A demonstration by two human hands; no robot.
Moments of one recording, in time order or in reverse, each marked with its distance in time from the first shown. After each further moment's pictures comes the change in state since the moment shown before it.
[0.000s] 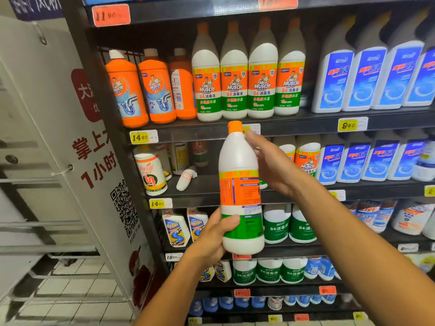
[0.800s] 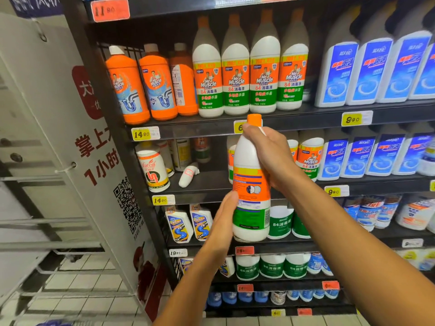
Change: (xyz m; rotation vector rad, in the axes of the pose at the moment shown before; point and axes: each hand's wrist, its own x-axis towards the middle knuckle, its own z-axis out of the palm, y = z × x) left_hand 0.002 -0.003 0.014 0.205 0.271 0.010; right_hand -0.003 0.000 0.017 -0.147 0.306 -0.240
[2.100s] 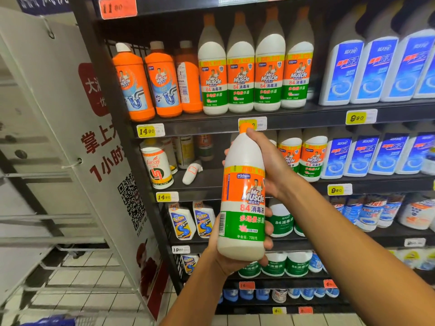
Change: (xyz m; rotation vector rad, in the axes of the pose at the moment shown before) left_hand -0.014 -0.014 -0.006 -0.737 -0.627 -0.301; right_hand -0.009 0.012 0.011 0.419 -0.237 0.411
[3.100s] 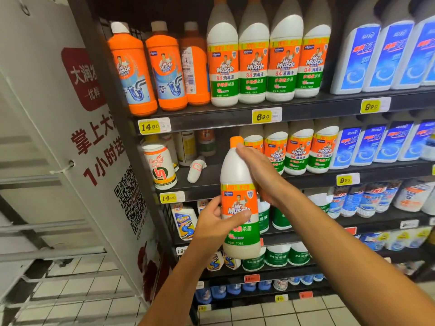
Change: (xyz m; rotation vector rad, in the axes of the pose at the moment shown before) left_hand -0.041 0.065 -0.050 0.787 0.587 0.272; right_hand 0.046 0.065 0.019 -0.473 0.208 -0.101
